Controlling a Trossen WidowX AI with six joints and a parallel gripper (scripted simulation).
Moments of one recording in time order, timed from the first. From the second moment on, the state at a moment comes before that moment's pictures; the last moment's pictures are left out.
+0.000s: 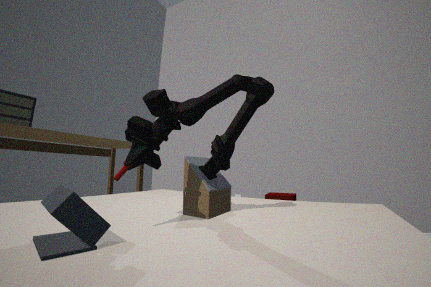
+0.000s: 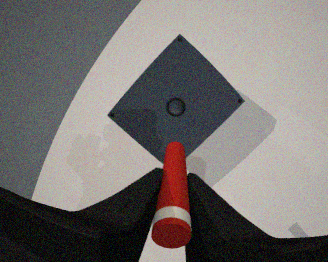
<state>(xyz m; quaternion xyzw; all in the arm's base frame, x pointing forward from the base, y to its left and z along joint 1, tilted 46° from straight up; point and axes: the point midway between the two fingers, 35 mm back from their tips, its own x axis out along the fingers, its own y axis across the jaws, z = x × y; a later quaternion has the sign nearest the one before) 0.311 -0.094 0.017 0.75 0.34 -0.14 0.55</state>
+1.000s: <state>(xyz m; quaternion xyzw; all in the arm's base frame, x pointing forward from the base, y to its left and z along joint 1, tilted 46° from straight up) 0.336 -0.092 -0.004 0.76 0.33 -0.14 0.54</state>
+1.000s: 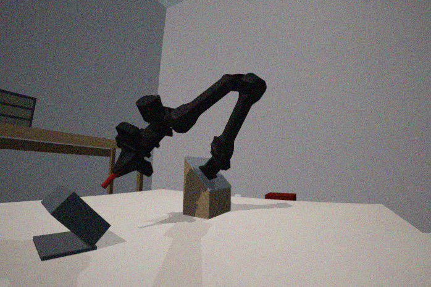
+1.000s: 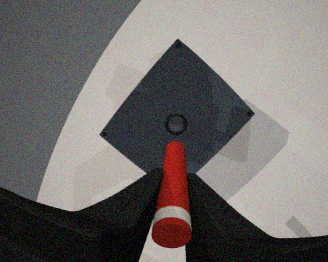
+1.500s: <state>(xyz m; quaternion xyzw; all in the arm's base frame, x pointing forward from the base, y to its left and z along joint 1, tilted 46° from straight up) 0.349 -0.088 -0.014 0.77 0.32 -0.14 0.53</state>
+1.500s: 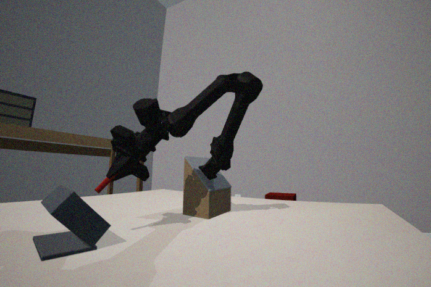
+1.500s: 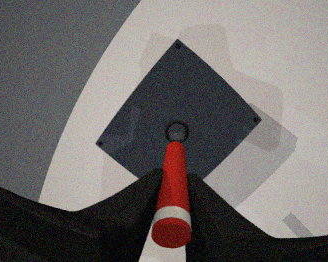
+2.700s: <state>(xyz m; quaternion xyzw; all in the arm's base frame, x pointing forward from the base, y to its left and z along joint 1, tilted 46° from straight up) 0.369 -0.078 -0.031 0.77 0.32 -0.14 0.54</state>
